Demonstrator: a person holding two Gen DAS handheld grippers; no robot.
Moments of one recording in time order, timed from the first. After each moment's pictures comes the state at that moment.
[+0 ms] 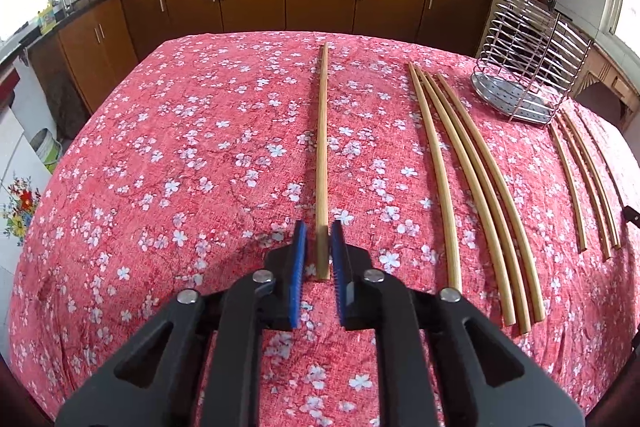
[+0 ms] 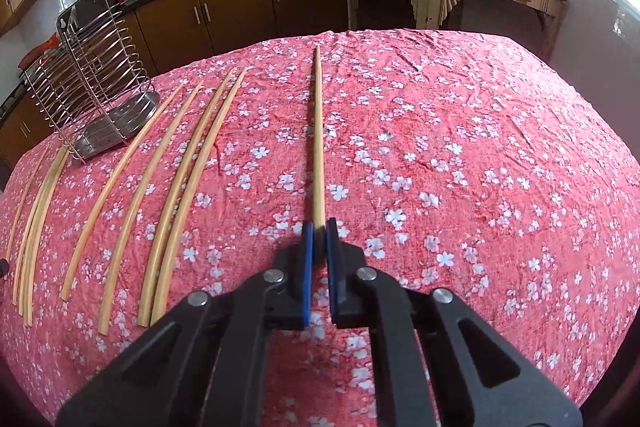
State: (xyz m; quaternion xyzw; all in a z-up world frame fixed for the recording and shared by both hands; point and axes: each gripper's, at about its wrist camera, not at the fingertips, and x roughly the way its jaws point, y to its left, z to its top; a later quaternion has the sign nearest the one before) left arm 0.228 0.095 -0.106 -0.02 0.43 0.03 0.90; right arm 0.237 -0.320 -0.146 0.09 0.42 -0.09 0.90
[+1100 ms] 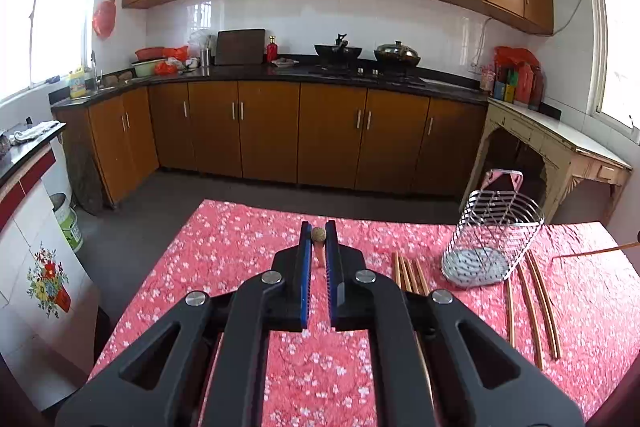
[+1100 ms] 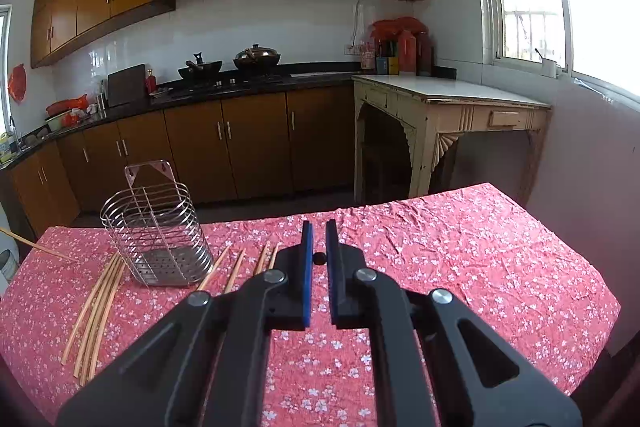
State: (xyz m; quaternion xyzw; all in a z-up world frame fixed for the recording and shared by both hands) left arm 0.218 0.111 0.050 -0.04 0.23 0.05 0.97; right arm 0.200 -0.310 0.015 0.04 0.21 -0.09 0.97
